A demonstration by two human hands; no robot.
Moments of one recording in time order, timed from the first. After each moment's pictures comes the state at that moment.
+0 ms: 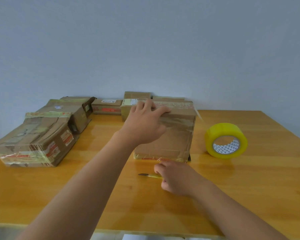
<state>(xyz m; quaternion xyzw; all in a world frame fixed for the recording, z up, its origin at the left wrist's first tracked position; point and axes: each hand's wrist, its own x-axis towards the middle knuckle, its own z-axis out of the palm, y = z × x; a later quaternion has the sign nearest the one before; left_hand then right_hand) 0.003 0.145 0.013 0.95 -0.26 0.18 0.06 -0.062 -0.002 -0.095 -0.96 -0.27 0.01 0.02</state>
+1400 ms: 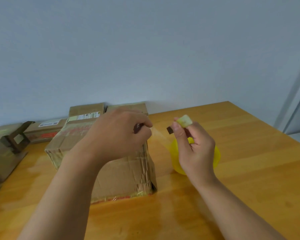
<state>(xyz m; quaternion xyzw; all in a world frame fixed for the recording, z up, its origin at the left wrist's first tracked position) 0.045 0.047 0.039 0.91 -0.36 0.14 0.15 0.005 -0.124 -0.064 -0.70 -0.07 -0.54 0.46</state>
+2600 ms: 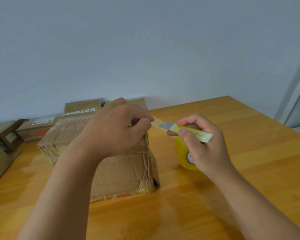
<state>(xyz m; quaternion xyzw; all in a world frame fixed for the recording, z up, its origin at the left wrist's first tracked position) 0.052 0.053 0.030 0.88 -0.41 0.15 0.18 -0.015 -0.134 -0.057 -0.72 -0.09 -0.34 0.60</state>
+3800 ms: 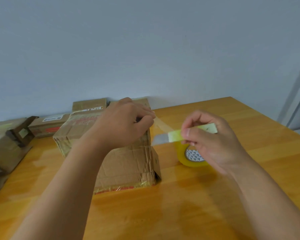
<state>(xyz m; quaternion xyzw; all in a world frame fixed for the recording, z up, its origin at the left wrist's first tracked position) 0.059 0.052 0.026 0.87 -0.44 0.19 0.15 -0.038 -0.147 -0.024 -0.66 -0.16 -0.16 0.72</state>
